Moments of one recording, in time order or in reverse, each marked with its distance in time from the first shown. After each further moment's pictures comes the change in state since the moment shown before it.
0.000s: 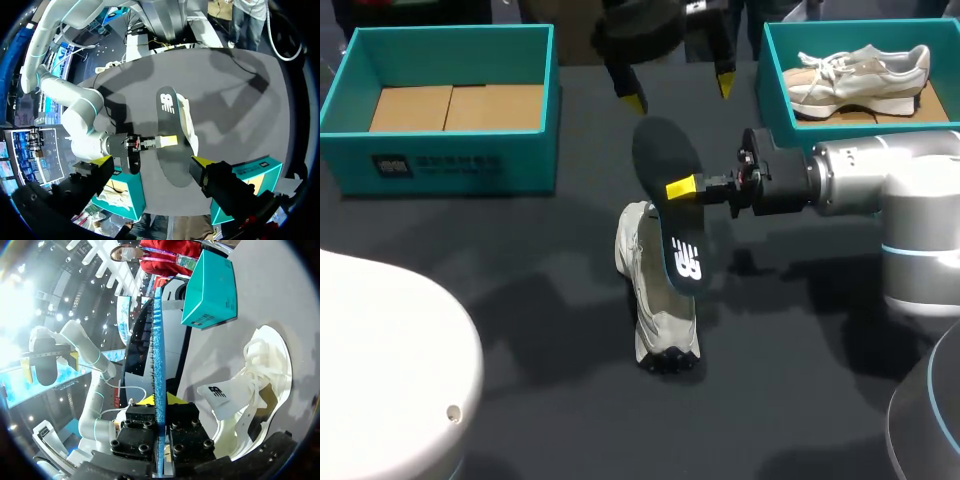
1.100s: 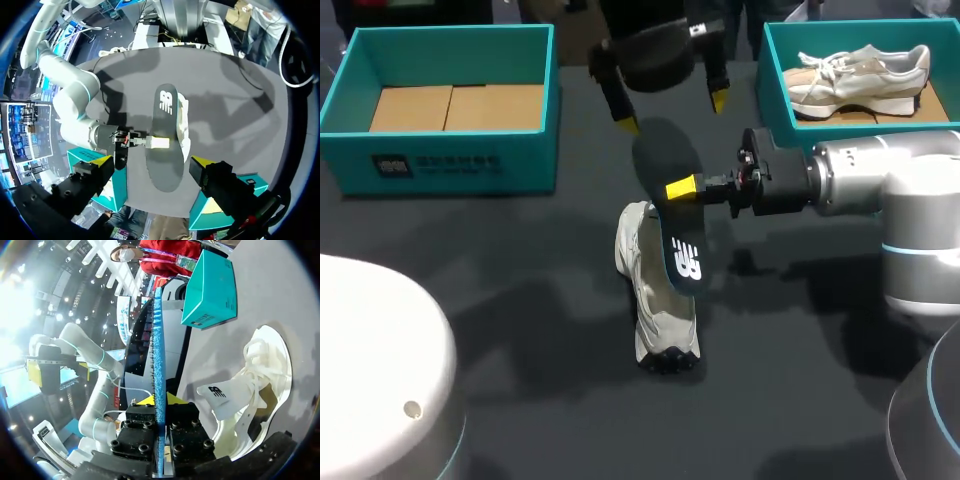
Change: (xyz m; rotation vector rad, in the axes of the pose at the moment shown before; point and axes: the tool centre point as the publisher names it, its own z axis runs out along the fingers) left arm 0.020 -0.007 0.016 -0.082 0.016 -0.186; right arm 0.000 0.000 0.000 0.000 0.000 0.000
